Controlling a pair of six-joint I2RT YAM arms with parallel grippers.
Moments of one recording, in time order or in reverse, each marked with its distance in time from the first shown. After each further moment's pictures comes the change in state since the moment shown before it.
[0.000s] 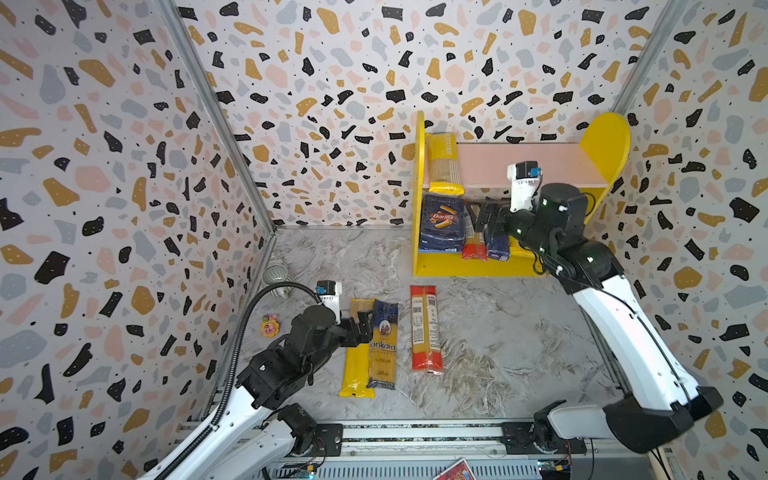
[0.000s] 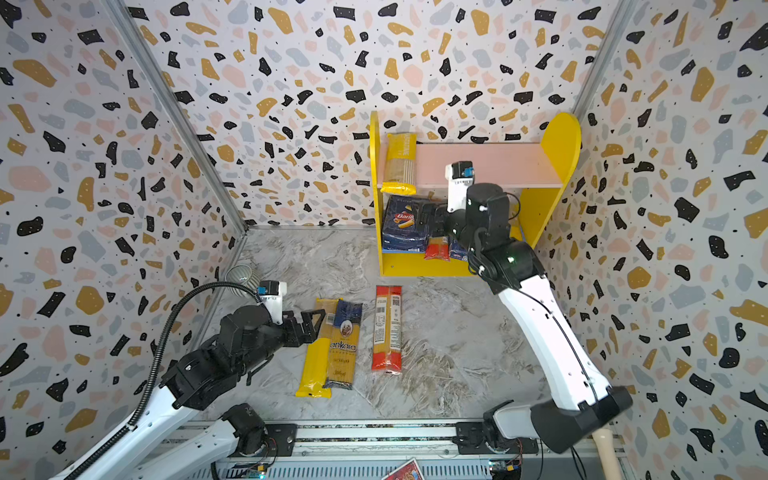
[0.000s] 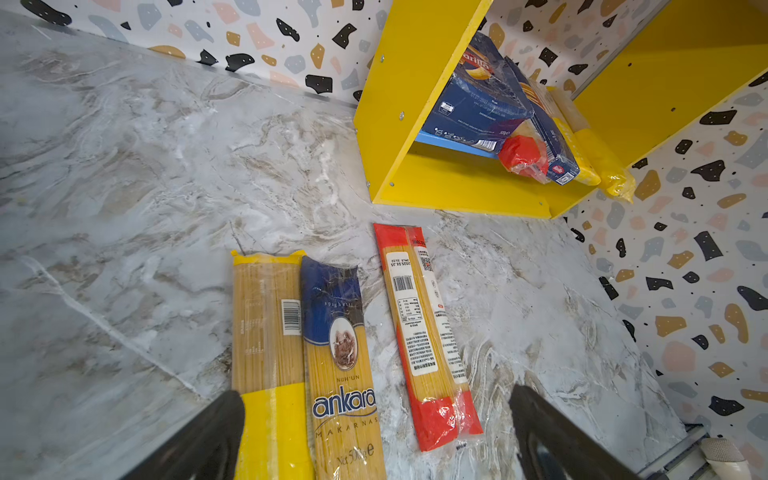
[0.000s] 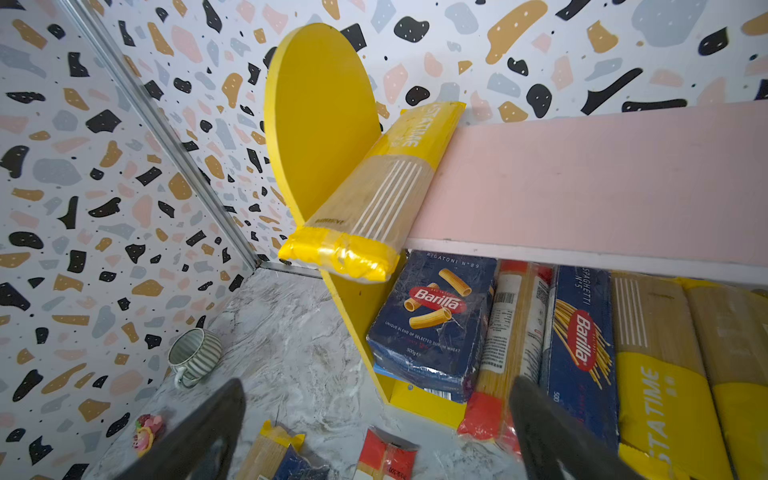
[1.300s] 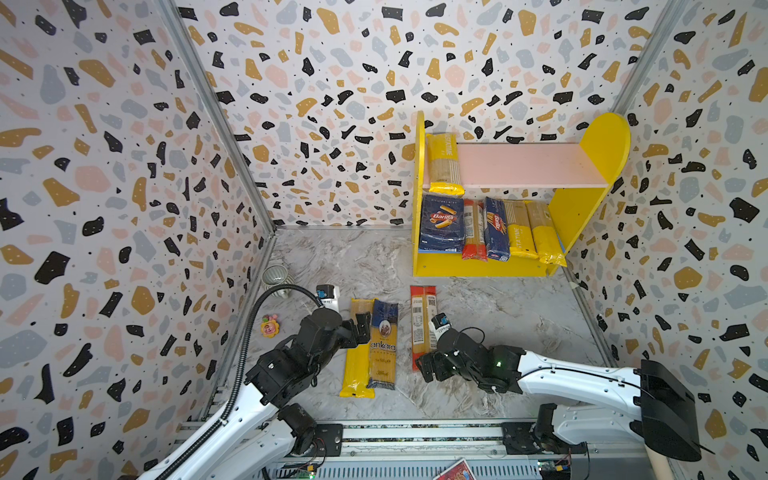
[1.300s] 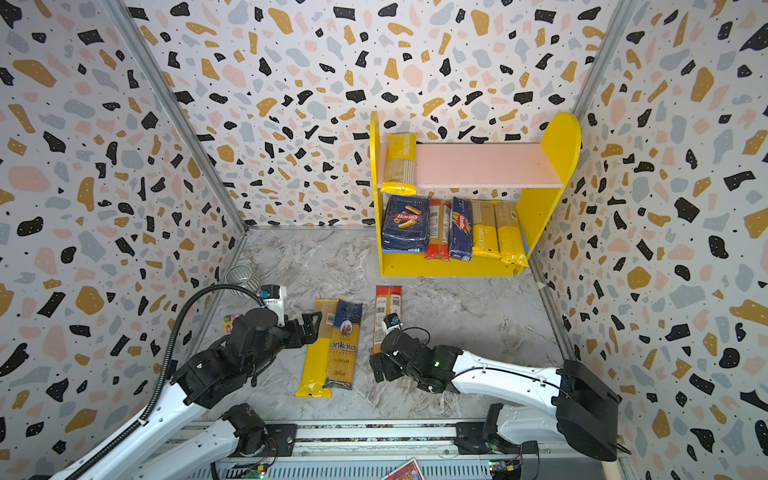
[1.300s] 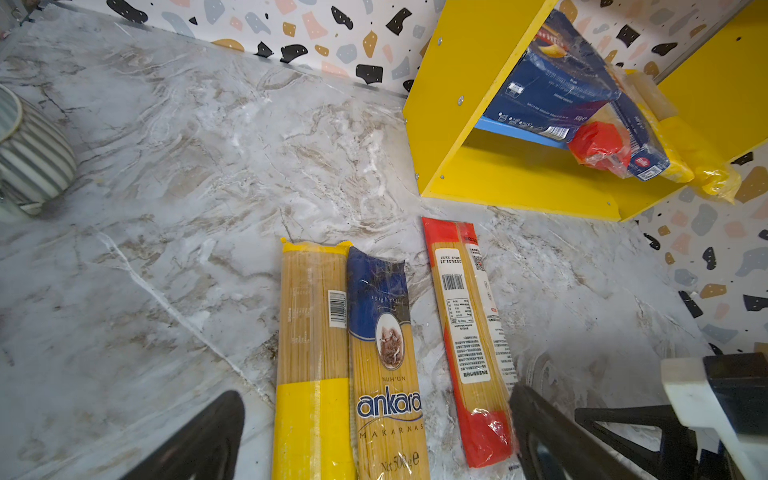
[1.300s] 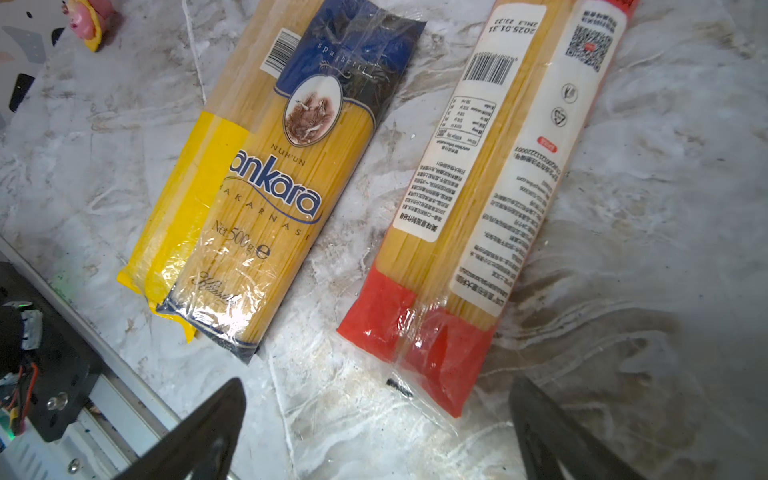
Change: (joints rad) left arm 0.001 0.047 -0.060 0.010 -0.102 -0.006; right arm 0.638 -0.047 -0.936 0.226 0.197 0.408
